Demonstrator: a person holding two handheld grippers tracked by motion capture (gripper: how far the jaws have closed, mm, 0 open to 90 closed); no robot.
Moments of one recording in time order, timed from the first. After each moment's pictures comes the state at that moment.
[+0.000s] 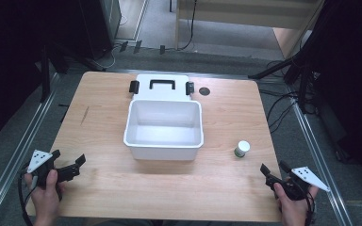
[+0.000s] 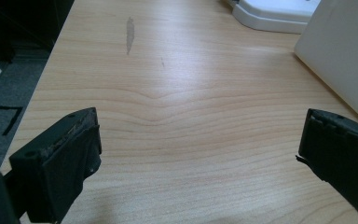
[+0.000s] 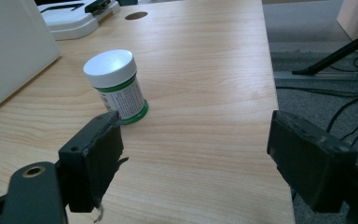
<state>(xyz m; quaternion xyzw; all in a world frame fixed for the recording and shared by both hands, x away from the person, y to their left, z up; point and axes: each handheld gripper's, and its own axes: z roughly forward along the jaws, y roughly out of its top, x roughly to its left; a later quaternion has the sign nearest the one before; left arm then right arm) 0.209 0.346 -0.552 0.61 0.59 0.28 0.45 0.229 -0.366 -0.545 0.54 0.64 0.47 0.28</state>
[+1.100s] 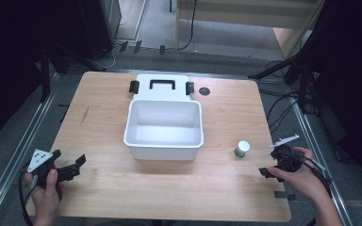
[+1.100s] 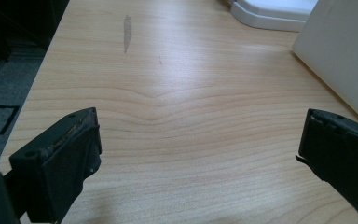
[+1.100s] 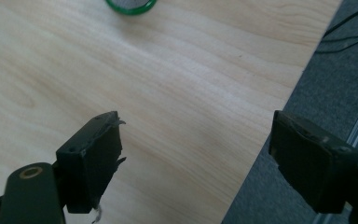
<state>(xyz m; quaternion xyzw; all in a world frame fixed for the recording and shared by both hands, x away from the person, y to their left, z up) 0.211 0.346 -0.552 0.61 0.59 0.28 0.45 0.300 -0.336 -0.479 0.48 0.86 0.11 0.11</state>
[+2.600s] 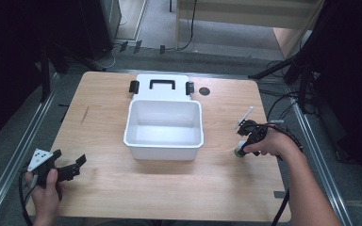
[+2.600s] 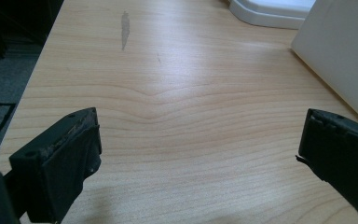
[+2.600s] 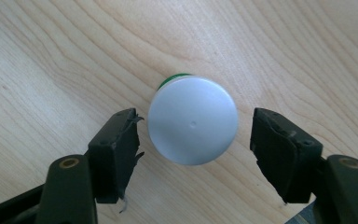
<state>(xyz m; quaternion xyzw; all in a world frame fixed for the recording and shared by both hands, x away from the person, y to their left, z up) 0.212 0.347 -0.552 0.62 0.59 0.27 0.45 0.381 -0.250 -0.471 0.36 0.93 0.03 0.05</state>
